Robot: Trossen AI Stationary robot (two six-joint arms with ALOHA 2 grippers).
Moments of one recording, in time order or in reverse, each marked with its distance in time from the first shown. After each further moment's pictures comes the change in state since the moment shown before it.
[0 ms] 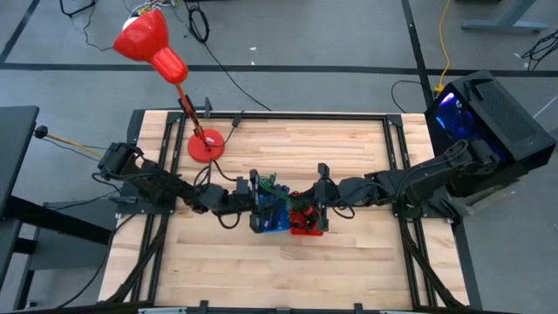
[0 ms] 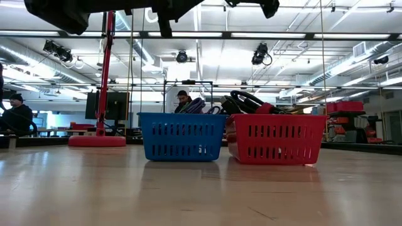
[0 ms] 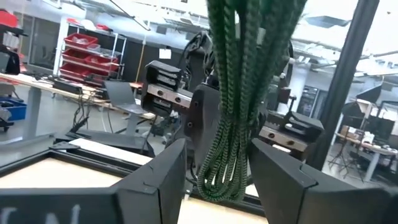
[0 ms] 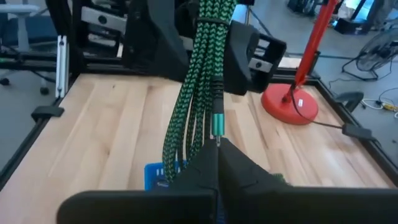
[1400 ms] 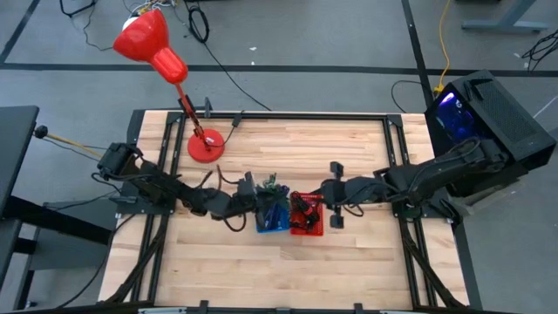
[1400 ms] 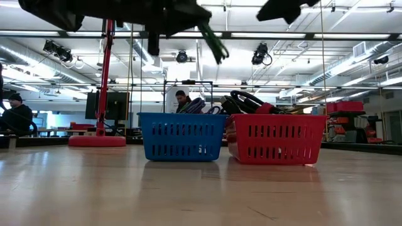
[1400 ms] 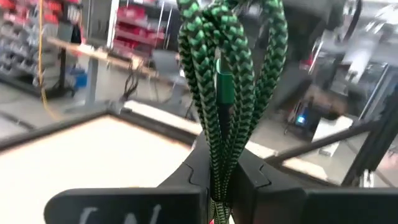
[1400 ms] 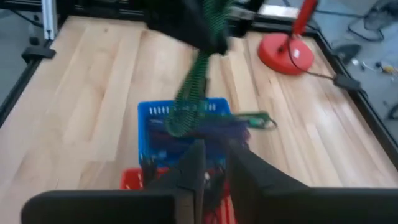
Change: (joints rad) left arm -0.027 -0.004 0.000 -0.183 -0.204 -0.063; right arm -0.003 -0.097 -0.001 -0.300 -0.014 0.040
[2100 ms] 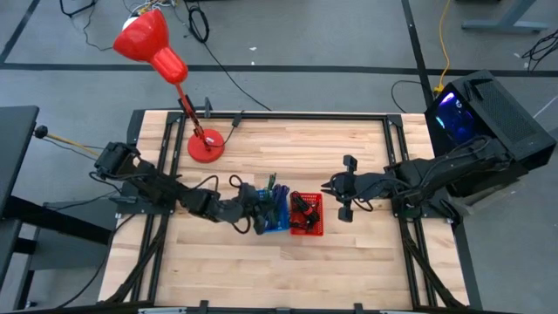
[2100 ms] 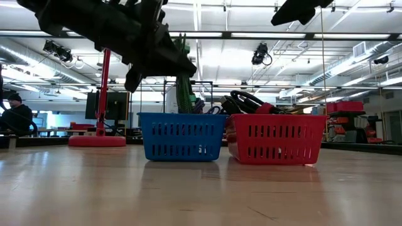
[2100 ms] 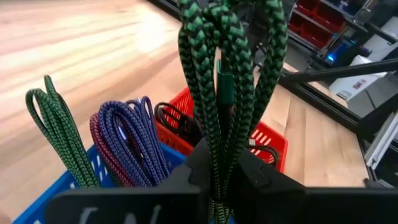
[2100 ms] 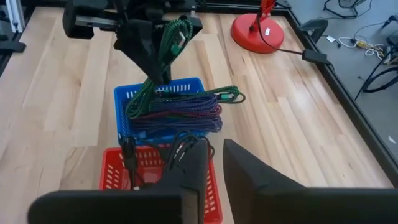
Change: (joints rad) left arm -0.021 -0.028 0.000 -0.533 0.042 -0.467; right arm 0.000 -0.106 0.000 -0.184 0.081 0.094
